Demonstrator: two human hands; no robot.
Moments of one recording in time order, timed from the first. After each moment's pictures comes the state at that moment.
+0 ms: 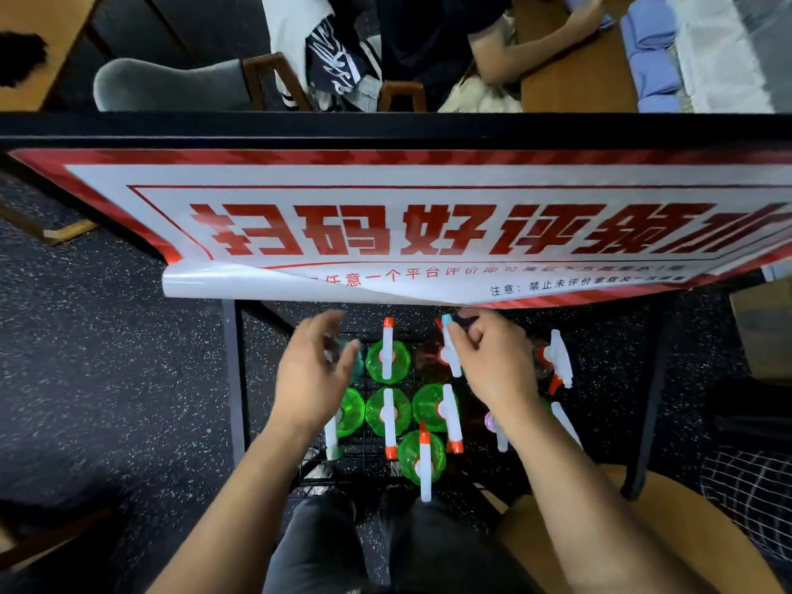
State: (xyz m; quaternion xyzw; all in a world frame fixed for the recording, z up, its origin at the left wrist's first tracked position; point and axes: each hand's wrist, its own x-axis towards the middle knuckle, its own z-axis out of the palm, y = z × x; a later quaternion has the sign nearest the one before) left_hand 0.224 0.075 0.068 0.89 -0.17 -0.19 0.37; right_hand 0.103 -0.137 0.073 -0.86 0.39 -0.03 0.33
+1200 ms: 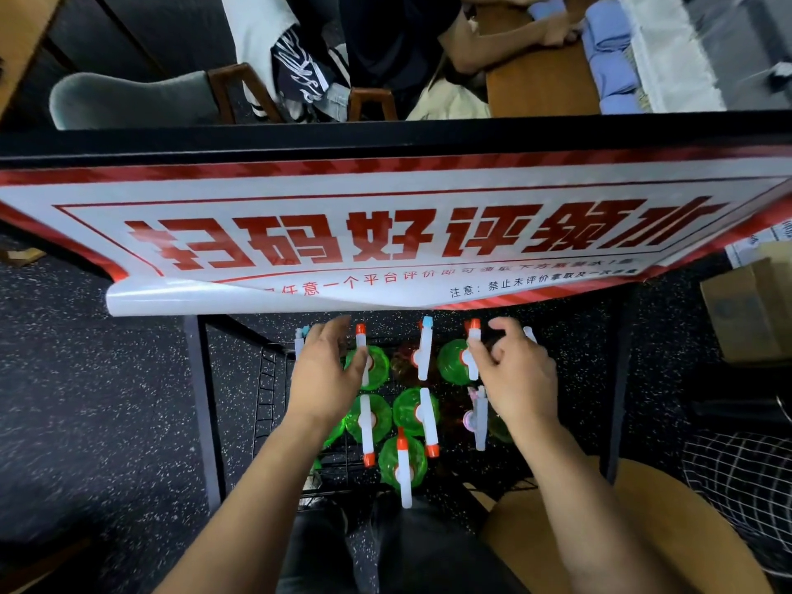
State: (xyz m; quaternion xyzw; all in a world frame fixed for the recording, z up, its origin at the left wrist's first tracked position) left_hand 0.211 0.033 0.048 0.90 -0.20 -0.22 0.33; right_hand 0.053 -0.171 0.059 -0.87 0.44 -0.01 0.23
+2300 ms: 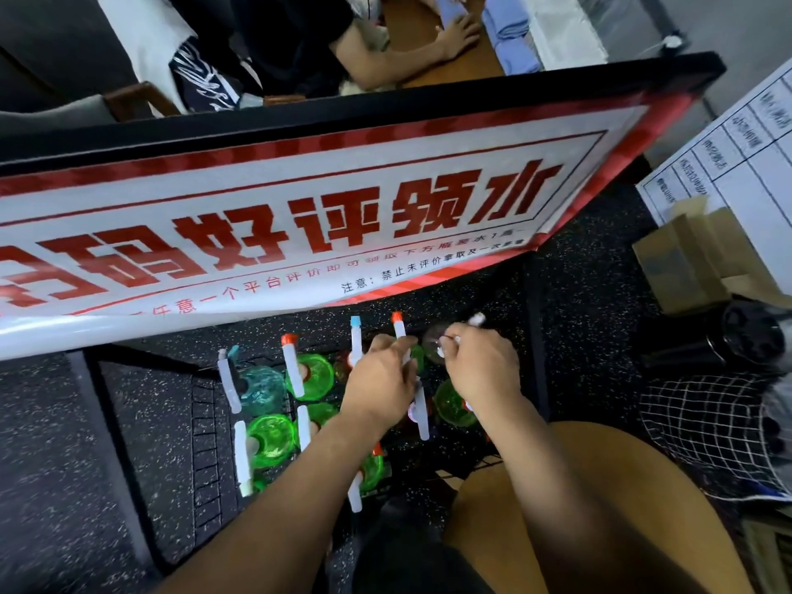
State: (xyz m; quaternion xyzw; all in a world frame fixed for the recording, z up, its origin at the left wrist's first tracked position) left_hand 0.124 -0.081 0.041 0.84 -0.40 -0.33 0.18; right_hand 0.019 -0.204 0.060 -0.86 0.47 0.13 0.15
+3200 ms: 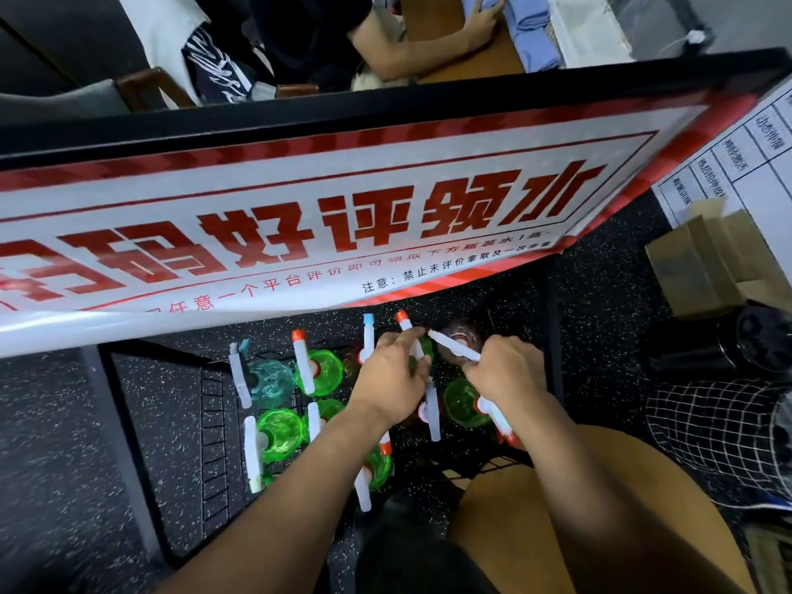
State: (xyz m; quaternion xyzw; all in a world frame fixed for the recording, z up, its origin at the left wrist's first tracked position) left_hand 0.134 -0.078 0.035 0.82 -0.34 -0.38 0.26; right_hand 0.019 -0.218 0.063 -0.83 0.48 0.27 0.09
